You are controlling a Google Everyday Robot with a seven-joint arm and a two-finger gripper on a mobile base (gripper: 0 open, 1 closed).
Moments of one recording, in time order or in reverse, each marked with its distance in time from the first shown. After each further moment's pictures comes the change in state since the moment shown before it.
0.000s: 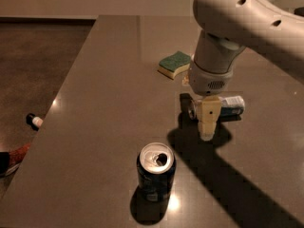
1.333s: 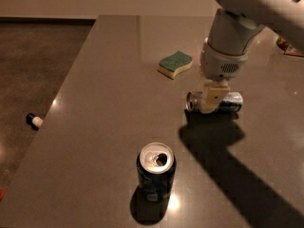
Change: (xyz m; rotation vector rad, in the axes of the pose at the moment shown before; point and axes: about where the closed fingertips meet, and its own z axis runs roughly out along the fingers) arm 0.018 -0.009 -0.030 -0.013 -0.017 0.058
